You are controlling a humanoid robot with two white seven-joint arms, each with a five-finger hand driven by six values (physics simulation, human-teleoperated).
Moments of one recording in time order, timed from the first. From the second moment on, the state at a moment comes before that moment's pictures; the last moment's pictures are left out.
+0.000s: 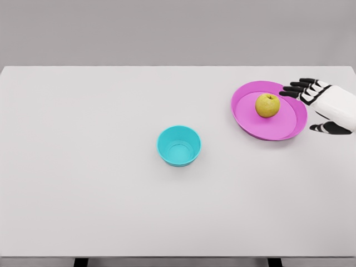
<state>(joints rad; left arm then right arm) 0.03 0.00 -0.24 -0.21 0.20 -0.02 -0.12 -0.24 -1.02 0.34 -1.54 0.43 -0.61 0.02</state>
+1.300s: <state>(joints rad) 0.03 0.00 -0.24 -0.21 0.20 -0.02 -0.12 -0.90 -0.66 0.72 -0.91 0.44 -0.61 0.61</state>
